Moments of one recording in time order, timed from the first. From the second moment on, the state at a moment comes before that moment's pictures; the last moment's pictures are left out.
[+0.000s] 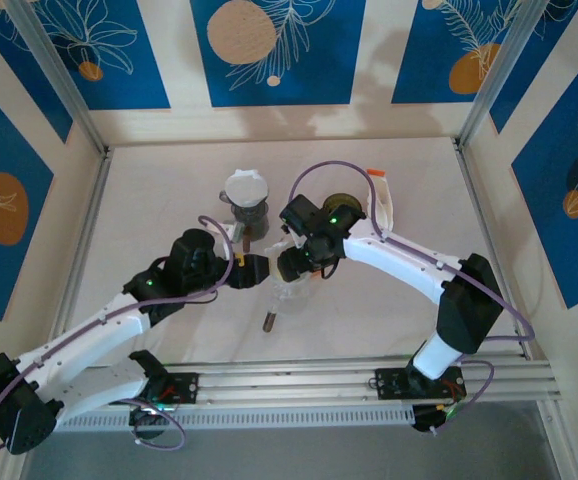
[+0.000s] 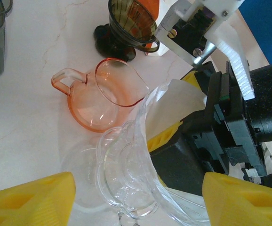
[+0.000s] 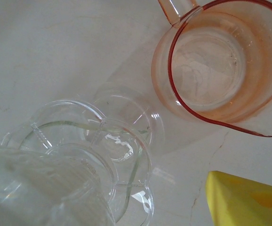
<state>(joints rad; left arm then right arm) -0.73 0.97 0.73 -0.28 0.20 -0.60 0.83 1.61 1.35 -0.99 -0.01 0.36</state>
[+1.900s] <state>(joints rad) -0.73 1.01 0.71 -0.28 0.20 -0.61 0.81 1.40 1.28 -0.99 0.12 0.39</state>
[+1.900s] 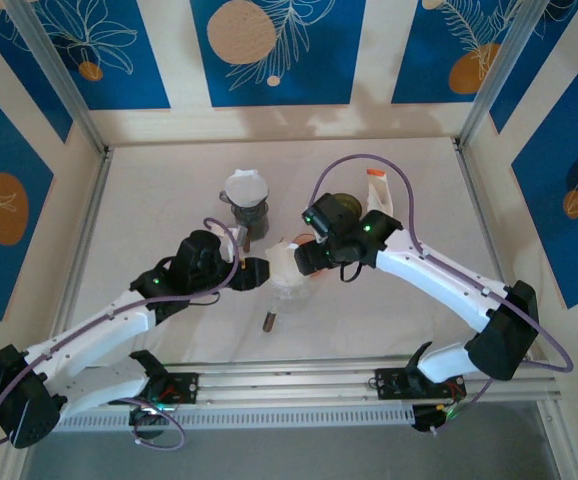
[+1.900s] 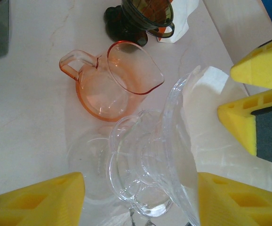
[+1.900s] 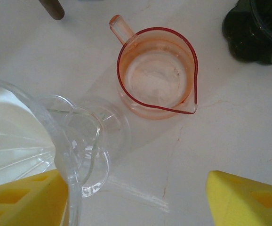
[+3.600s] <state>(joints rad) -0.73 0.69 0.72 -0.34 0.10 -0.61 0.64 1.11 0.64 -0.59 -0.21 0.65</state>
